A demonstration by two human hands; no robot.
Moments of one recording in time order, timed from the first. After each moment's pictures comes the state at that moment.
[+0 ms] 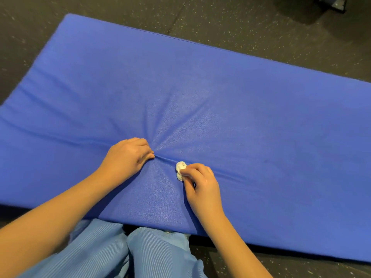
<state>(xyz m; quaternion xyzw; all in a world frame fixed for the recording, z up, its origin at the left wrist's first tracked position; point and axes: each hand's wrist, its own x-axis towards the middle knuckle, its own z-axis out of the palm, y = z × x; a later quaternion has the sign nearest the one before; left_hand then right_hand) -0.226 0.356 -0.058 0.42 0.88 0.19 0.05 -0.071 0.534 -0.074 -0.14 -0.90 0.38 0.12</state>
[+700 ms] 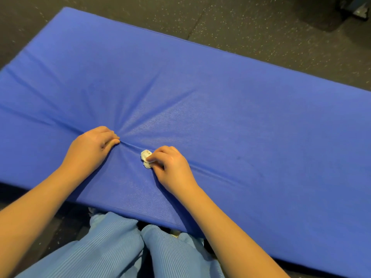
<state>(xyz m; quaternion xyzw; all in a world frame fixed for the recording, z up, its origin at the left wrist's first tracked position) -0.255 0.257 -0.044 0.22 0.96 0.16 0.06 -0.152 0.461 -0.064 0.01 -0.90 0.44 0.04</state>
